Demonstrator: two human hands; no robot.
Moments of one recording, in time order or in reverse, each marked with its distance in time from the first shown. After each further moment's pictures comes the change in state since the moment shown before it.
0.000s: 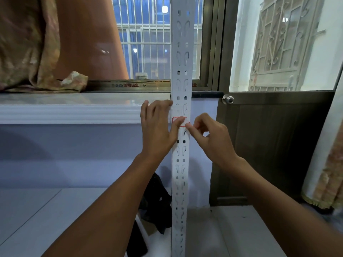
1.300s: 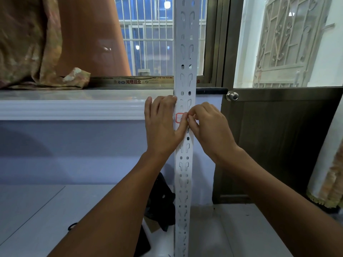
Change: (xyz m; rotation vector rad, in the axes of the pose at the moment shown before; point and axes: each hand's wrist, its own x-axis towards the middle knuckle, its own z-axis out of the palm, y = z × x) left_hand -0.004 0.001 0.007 0.044 0.065 0.044; right_hand 0.017 -0.022 0.009 -0.398 0.021 -0.117
